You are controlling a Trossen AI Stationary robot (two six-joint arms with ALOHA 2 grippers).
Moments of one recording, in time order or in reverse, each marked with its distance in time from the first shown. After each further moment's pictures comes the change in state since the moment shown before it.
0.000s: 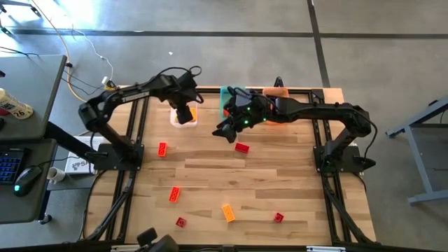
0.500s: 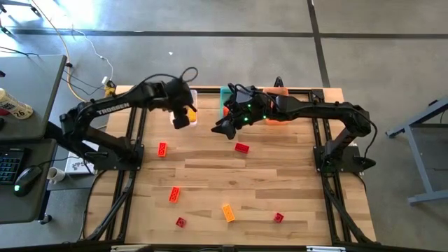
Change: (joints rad) left arm -0.193 -0.245 0.001 0.000 -0.127 -0.018; right arm -0.024 0.000 0.000 0.032 -0.009 0.002
